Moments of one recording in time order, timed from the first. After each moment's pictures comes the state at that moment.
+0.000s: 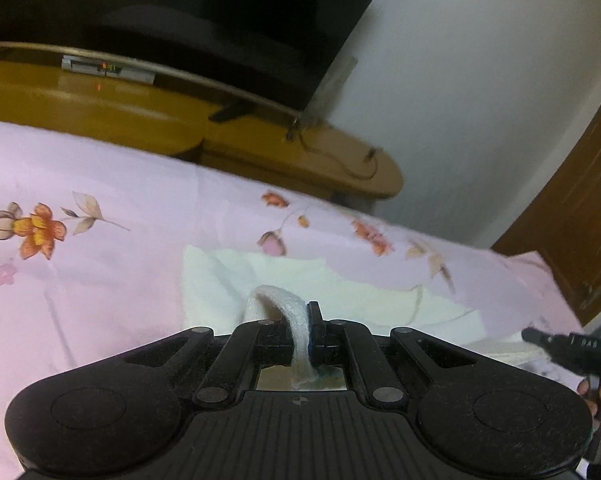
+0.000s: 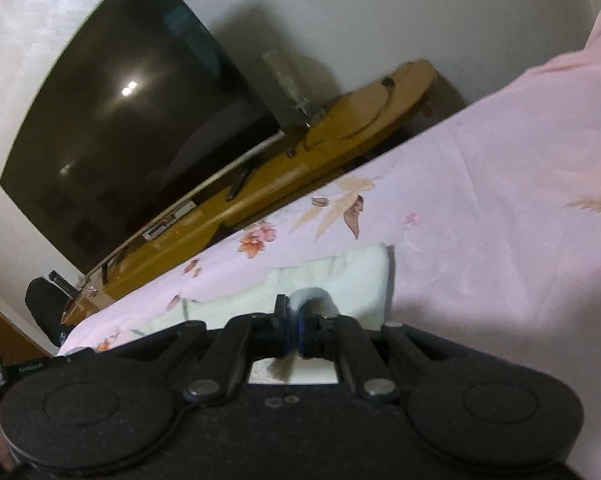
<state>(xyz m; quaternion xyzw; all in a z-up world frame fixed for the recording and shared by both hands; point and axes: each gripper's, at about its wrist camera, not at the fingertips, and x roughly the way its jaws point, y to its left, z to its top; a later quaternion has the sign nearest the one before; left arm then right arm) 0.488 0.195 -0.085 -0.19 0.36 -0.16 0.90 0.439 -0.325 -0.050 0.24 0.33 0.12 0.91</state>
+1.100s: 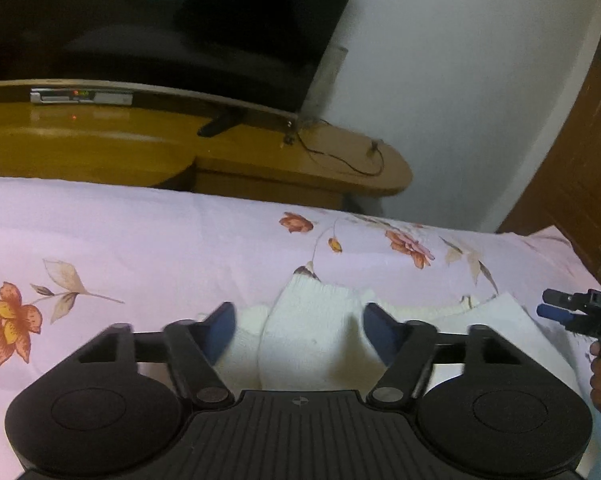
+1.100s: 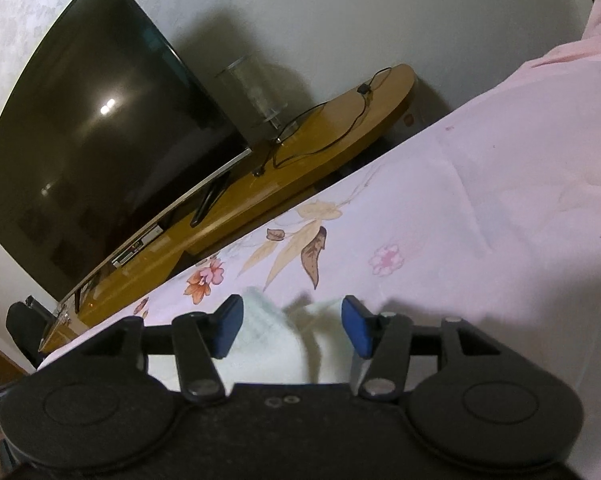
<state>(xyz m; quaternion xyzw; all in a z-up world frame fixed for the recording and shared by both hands) 0.555 0.195 -0.105 -0.13 0.34 -0.19 0.91 0.503 -0.345 -0.085 0.25 0.31 0.09 0.91</state>
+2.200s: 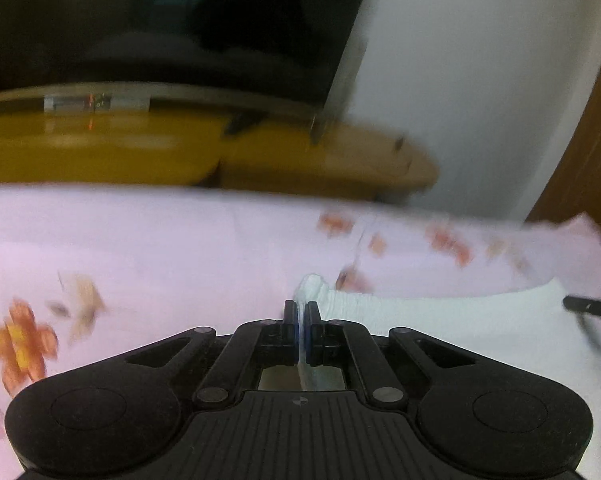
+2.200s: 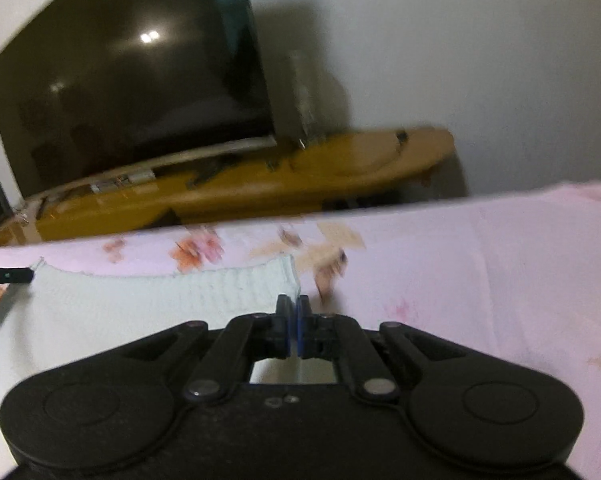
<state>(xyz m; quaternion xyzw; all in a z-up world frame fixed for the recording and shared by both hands) 0.577 0.197 -0.125 -0.09 0.36 -0.14 0.92 0.511 -0.294 -0.079 0.04 0.31 0.09 0.95</state>
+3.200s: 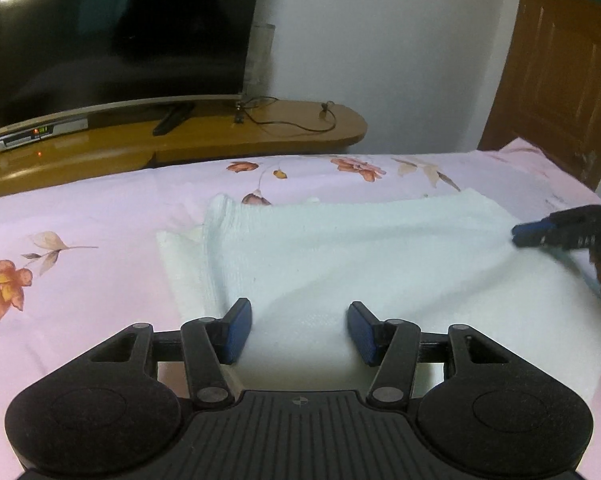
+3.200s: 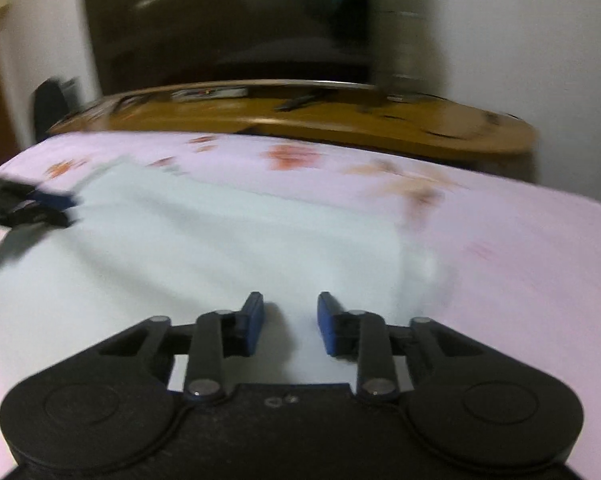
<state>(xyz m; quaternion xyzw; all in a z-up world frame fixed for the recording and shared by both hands) 0.497 0.177 -0.121 0.00 0.33 -0.24 0.91 0.473 -0.276 -0.090 -0.06 0.35 0.20 0.91</state>
